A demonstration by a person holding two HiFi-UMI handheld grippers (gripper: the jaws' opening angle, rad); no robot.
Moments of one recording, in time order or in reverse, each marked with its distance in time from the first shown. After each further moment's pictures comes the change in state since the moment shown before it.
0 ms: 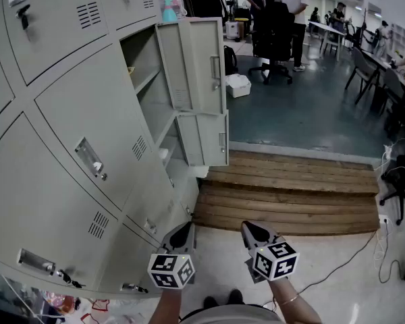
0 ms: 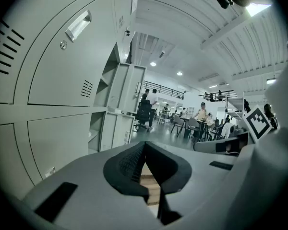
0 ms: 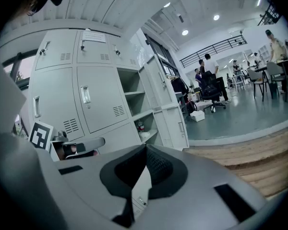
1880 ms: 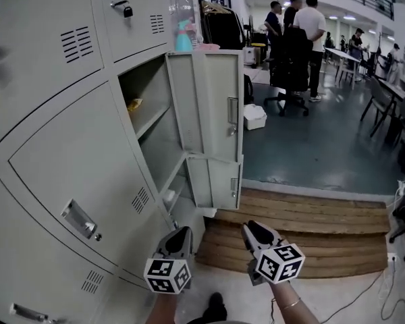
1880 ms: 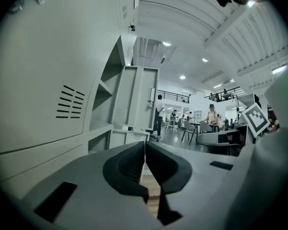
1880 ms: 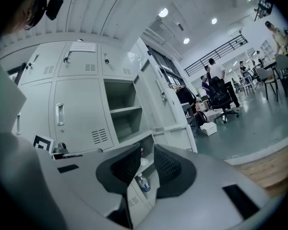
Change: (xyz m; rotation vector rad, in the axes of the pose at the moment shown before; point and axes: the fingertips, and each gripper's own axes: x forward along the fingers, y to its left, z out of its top) left arm 0.140 0.085 0.094 0.057 -0.099 0.076; right arm 0.149 -0.068 0.129 0.009 -0.158 0.100
